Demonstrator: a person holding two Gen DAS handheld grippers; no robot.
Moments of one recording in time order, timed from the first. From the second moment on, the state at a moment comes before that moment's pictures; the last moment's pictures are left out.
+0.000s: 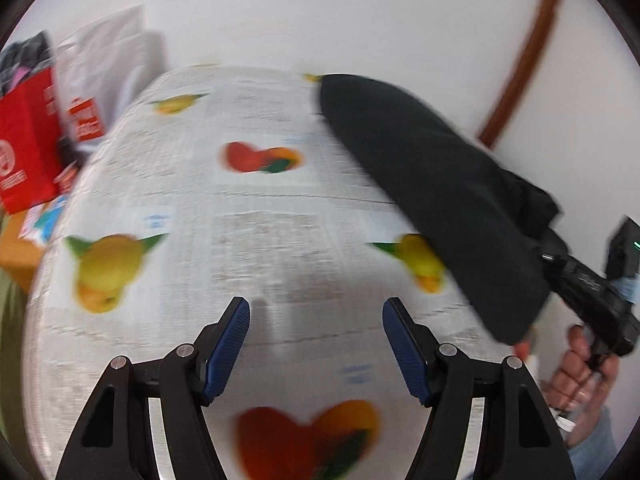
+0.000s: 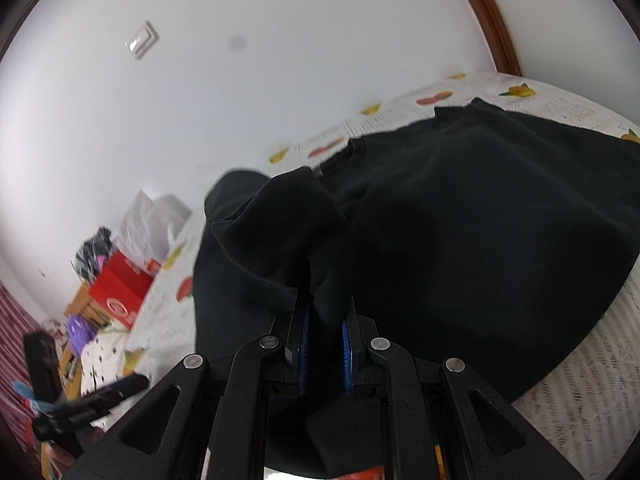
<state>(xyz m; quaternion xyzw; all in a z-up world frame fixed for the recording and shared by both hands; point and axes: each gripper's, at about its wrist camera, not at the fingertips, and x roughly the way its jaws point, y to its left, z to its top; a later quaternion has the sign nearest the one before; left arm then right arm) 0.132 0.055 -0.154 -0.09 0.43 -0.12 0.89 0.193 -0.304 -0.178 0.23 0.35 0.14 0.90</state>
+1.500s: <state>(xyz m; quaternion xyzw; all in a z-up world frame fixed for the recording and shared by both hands) 0.152 -0.130 -0.165 0.04 0.45 -0.17 0.87 0.197 -0.383 -0.166 0.22 0.33 0.16 0.91</state>
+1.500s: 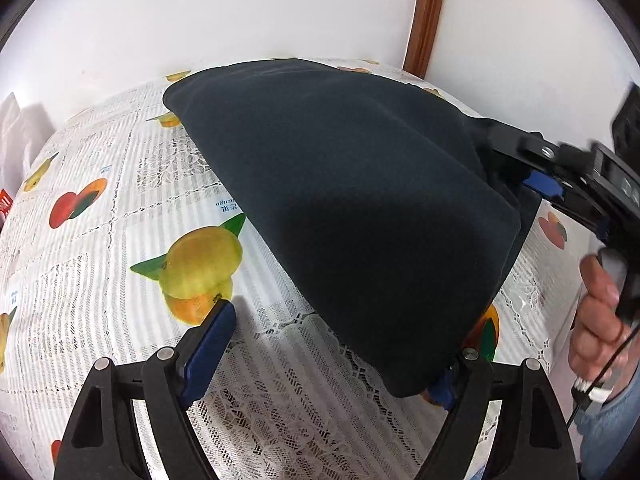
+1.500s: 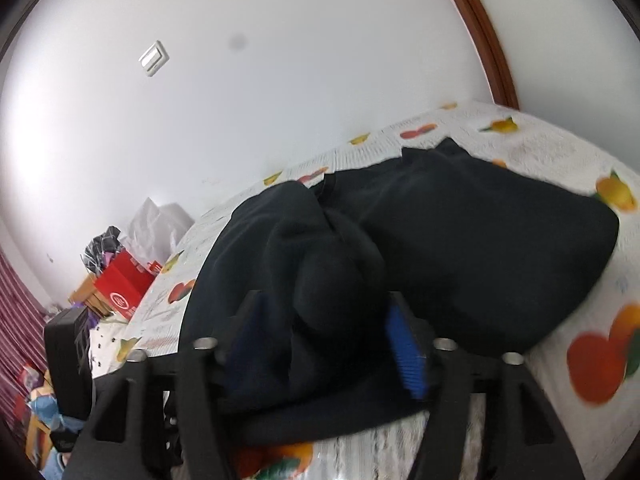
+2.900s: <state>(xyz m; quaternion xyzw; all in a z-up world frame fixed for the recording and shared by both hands) 0.187 -0.115 -0.157 0.00 0.44 -0.15 0.89 0.257 -0.355 -0.190 0.16 0.41 0.12 0.89</state>
